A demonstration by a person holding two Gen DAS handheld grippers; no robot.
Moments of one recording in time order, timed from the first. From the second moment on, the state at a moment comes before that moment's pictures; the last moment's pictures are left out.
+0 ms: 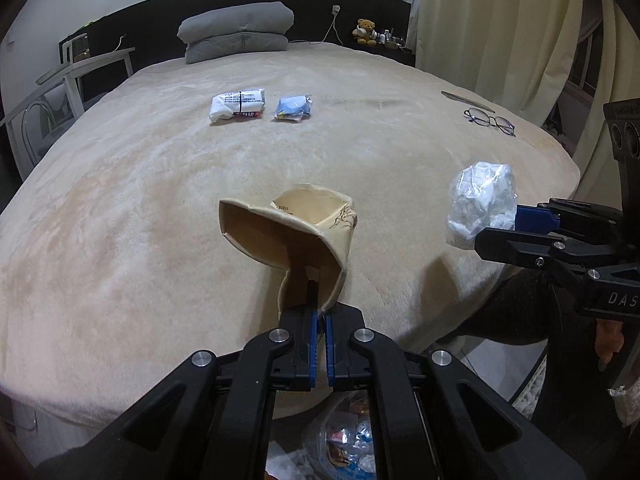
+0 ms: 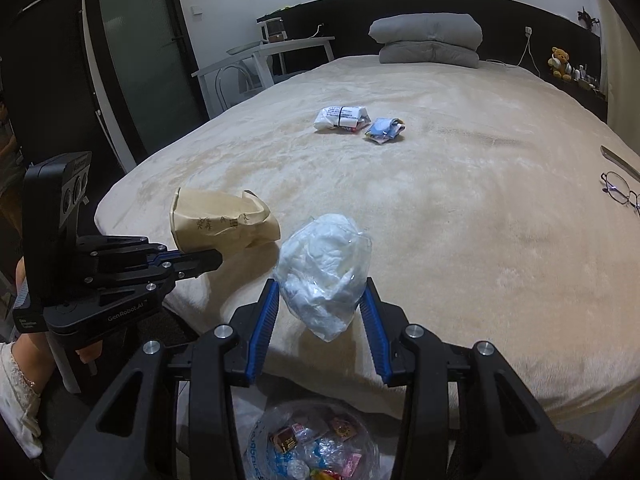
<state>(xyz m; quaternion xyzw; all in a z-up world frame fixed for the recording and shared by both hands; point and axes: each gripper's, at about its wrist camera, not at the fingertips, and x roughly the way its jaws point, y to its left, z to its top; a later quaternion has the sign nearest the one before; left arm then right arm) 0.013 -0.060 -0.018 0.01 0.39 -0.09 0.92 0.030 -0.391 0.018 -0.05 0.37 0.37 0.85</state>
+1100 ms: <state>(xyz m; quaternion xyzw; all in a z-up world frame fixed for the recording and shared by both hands) -0.058 -0.121 -0.114 0.03 0.55 -0.11 0.83 -0.008 -0.400 -0.102 -0.10 0.59 0.31 0.74</state>
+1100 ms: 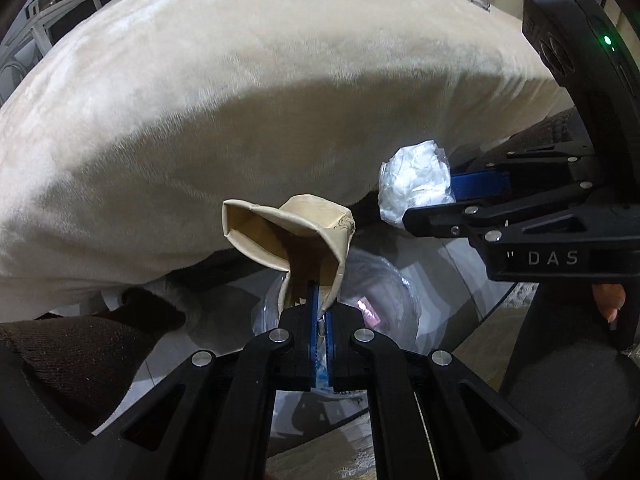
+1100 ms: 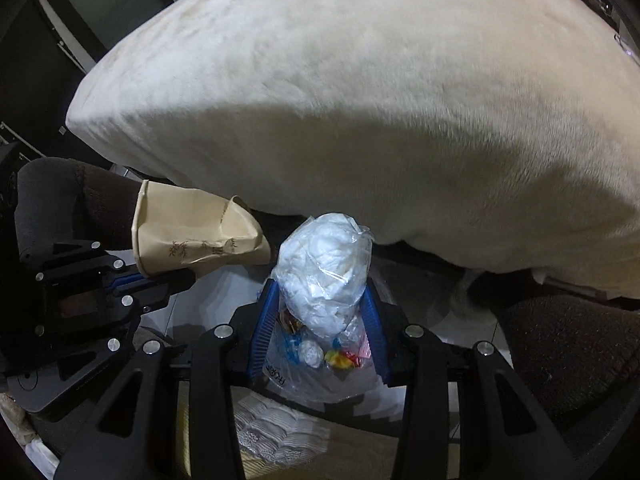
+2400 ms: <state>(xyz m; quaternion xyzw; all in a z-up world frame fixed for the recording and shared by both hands) -0.008 -0.121 -0.275 -0.01 0.74 -0.10 0.67 0.022 -0.403 -0.272 -0.11 0.78 0.16 0.59</state>
